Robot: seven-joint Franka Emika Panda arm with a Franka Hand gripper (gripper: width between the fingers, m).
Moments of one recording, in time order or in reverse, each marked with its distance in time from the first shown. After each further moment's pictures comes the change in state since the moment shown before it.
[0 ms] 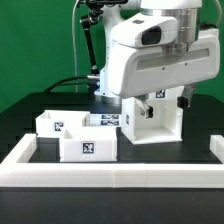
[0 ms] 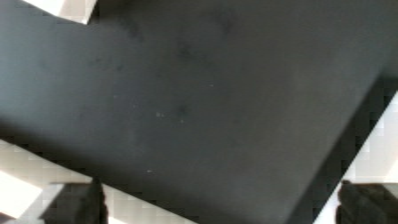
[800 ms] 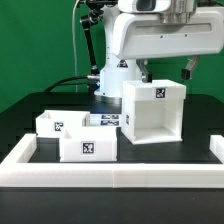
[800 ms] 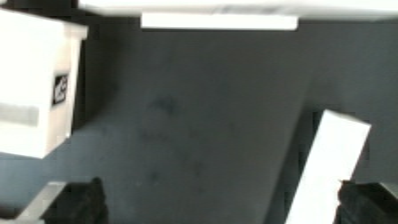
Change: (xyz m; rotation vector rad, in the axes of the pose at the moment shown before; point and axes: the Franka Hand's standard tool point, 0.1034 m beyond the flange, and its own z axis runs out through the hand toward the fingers) arm -0.063 -0.052 -0.033 -0.028 0.034 0.223
